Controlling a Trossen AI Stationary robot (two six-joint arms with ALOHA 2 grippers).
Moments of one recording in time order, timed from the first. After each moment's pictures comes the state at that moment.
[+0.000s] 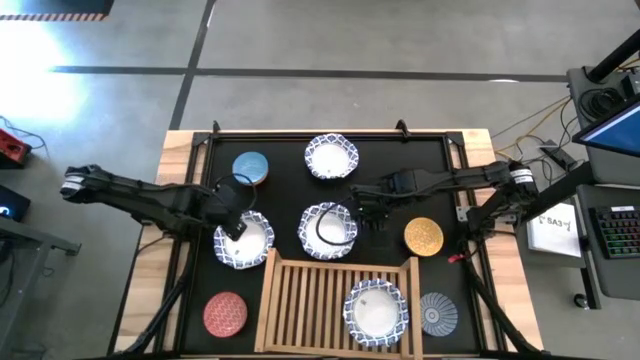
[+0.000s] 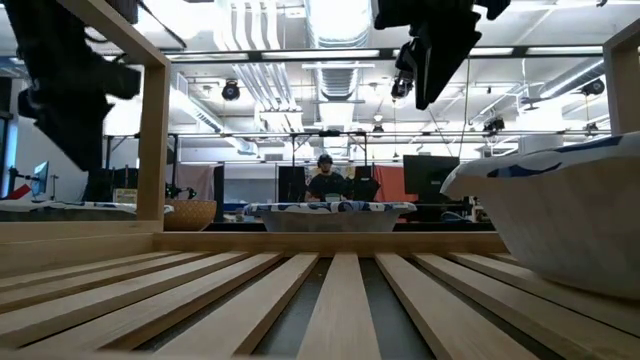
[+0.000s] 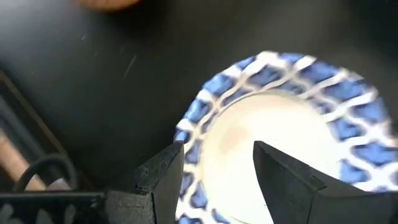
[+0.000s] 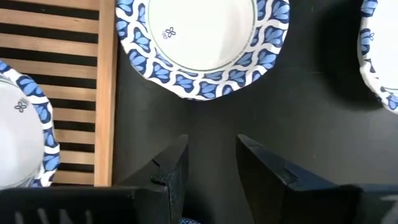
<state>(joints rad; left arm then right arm) -0.15 0.95 0.69 -1.11 -0.30 -1.03 0.05 1.64 1.50 -1.14 0.03 0.00</state>
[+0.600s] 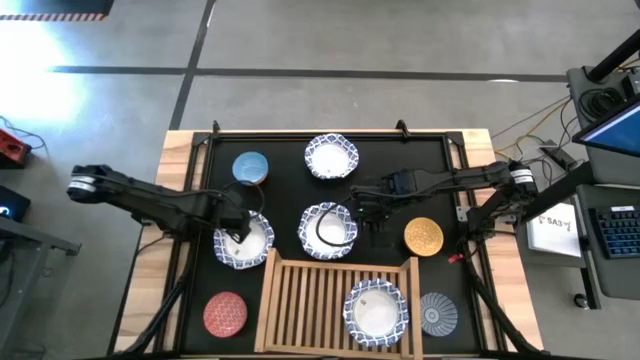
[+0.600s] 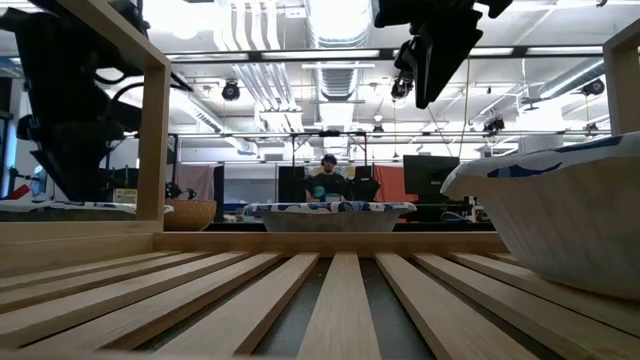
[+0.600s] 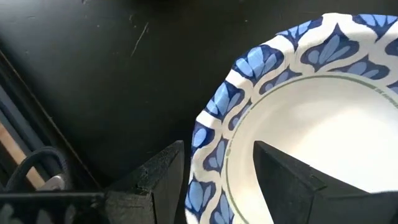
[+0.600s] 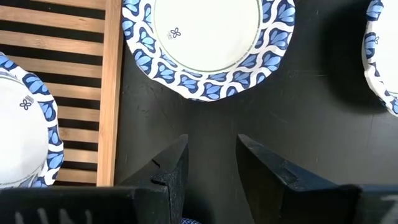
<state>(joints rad) -0.12 1.09 0.60 -1.01 -0.29 -1.03 0.05 1.64 1.50 -1.14 0.02 -0.01</state>
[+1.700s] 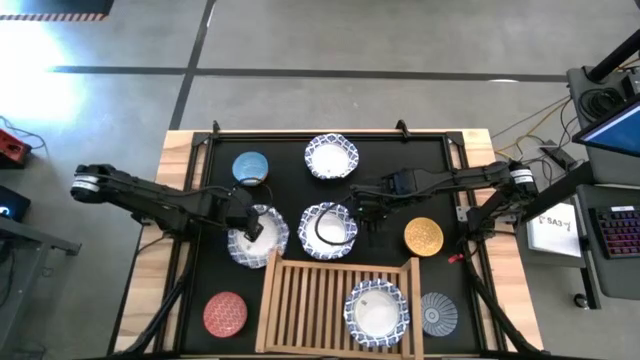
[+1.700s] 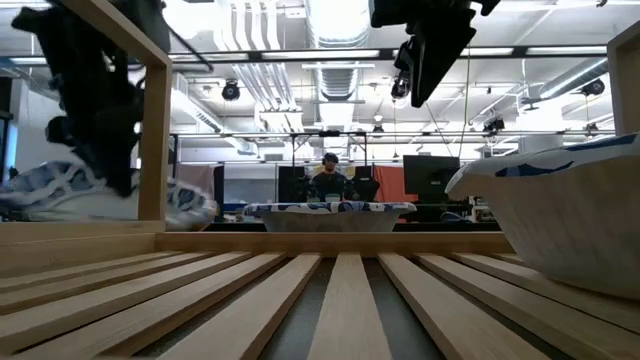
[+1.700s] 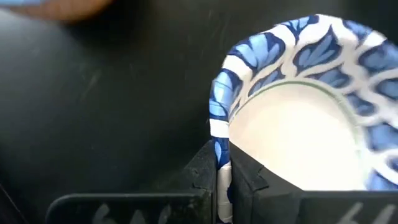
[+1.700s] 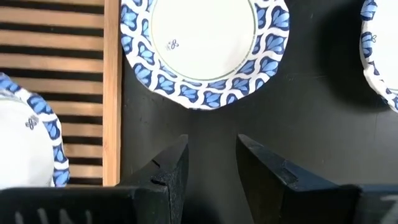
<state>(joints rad) -0.12 1.14 0.65 -0.85 -0.35 -1.02 0.05 1.64 1.50 -1.11 0.02 0.05</state>
